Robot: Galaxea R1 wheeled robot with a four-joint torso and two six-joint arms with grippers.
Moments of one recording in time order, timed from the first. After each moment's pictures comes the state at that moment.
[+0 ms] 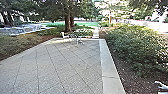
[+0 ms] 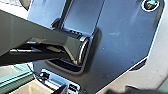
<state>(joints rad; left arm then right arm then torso) 1.50 2.96 -2.66 -0.77 0.24 0.95 -1.58 3.03 -2.70 -0.26 -0.08 0.11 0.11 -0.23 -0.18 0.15</state>
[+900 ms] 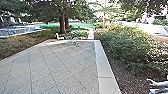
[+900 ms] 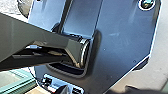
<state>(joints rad) 1.56 3.01 -2.66 -0.77 -0.01 0.96 -1.58 3.04 -2.70 -0.25 -0.07 0.11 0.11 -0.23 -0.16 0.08</state>
